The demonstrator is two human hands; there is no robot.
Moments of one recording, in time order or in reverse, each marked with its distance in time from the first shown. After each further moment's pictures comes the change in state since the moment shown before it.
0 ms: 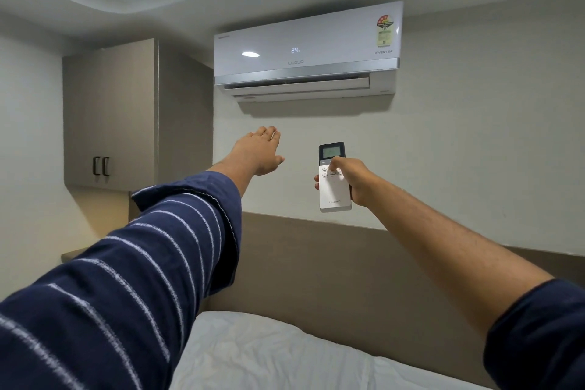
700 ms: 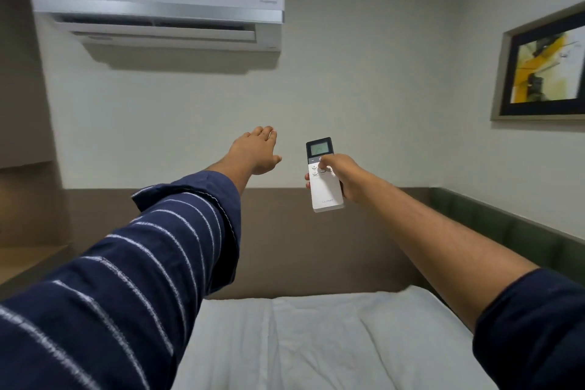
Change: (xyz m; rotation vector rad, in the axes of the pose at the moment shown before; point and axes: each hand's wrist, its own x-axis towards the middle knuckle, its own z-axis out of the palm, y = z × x) left_hand 0.033 0.196 0.035 -0.226 -0.014 0.386; right_hand -0.065 0.050 -0.156 -0.084 0.326 0.108
